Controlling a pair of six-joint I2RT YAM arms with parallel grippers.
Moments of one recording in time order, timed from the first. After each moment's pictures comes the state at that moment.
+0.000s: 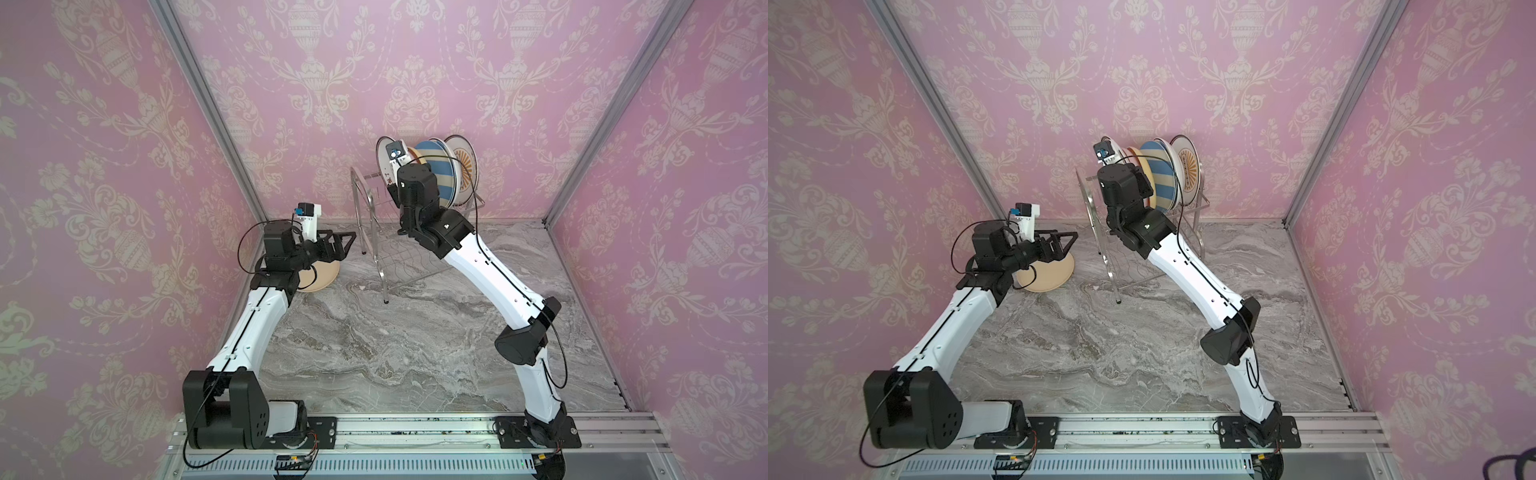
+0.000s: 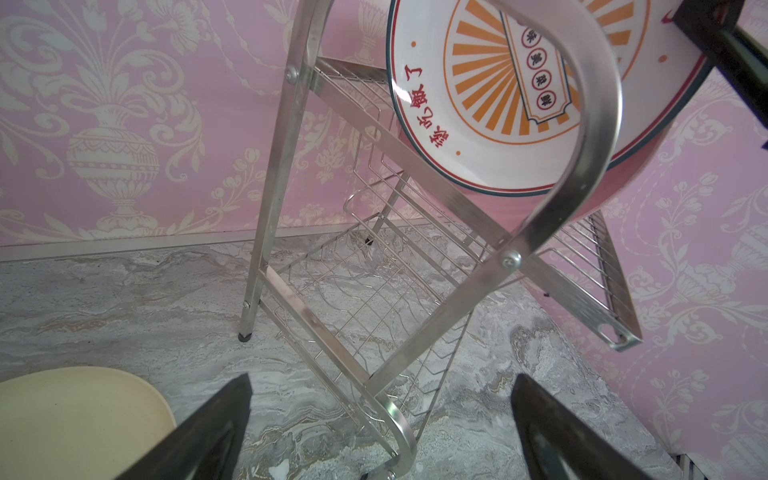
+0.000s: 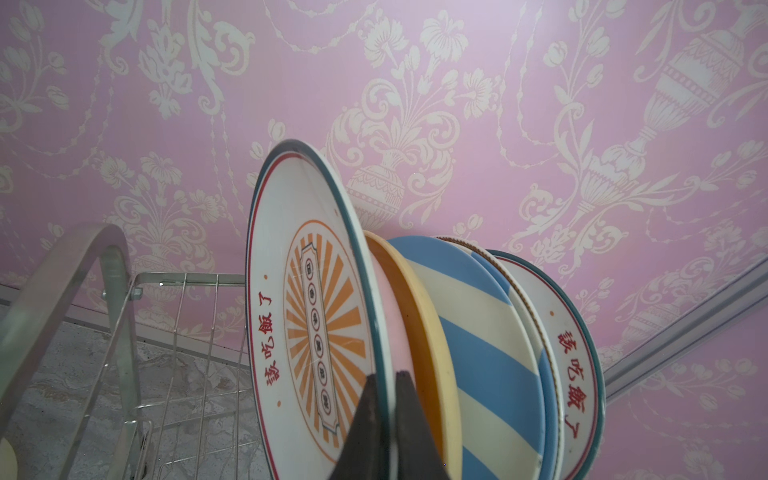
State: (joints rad) left arm 0.00 1.33 1.07 -0.02 0.65 -0.29; right arm 0.78 2.13 2.50 -0.46 0.86 -0.34
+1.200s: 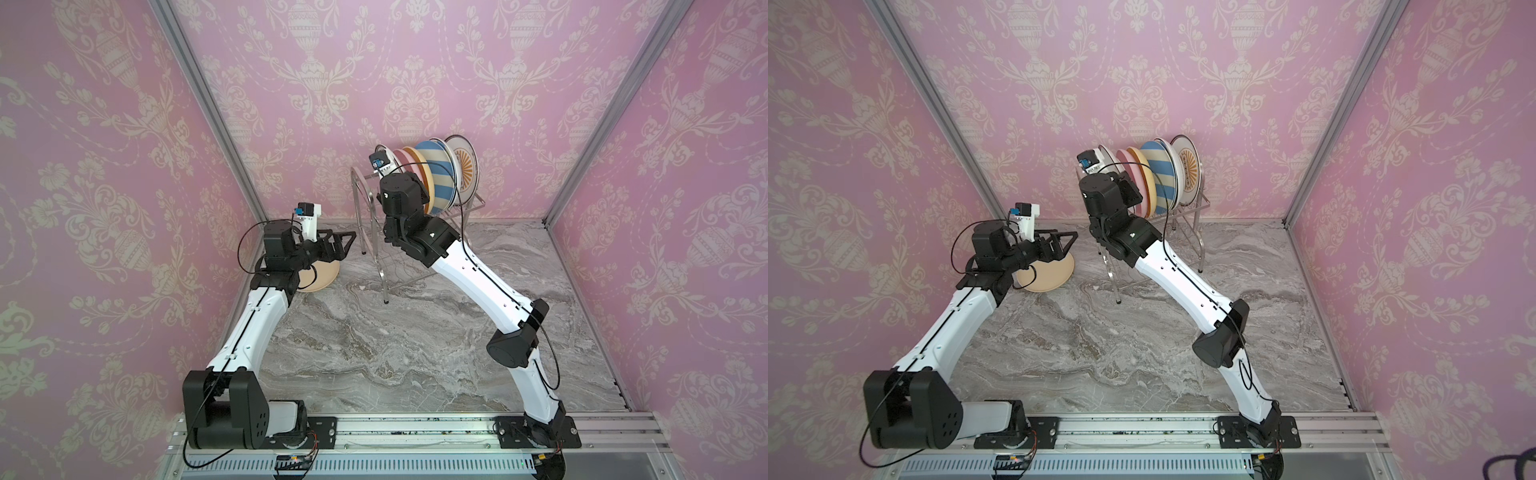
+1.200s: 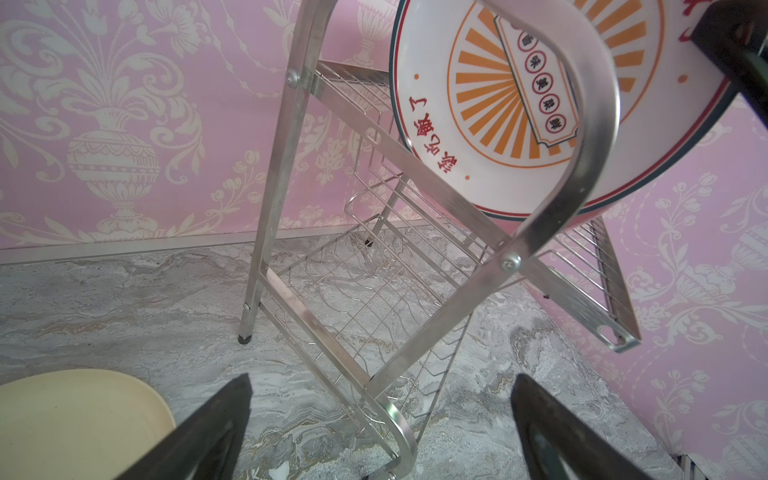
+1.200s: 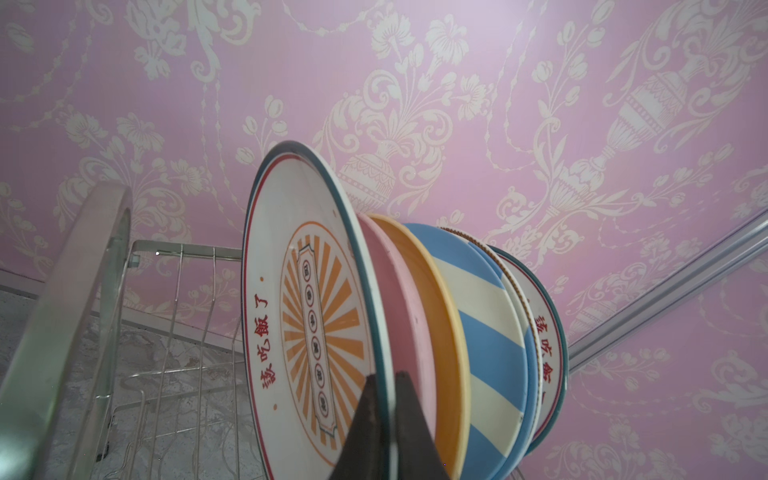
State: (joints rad) left arm 0.00 1.33 1.07 -0.01 0.65 -0.29; right arm 0.84 2.17 2.56 -0.41 1.02 -0.49
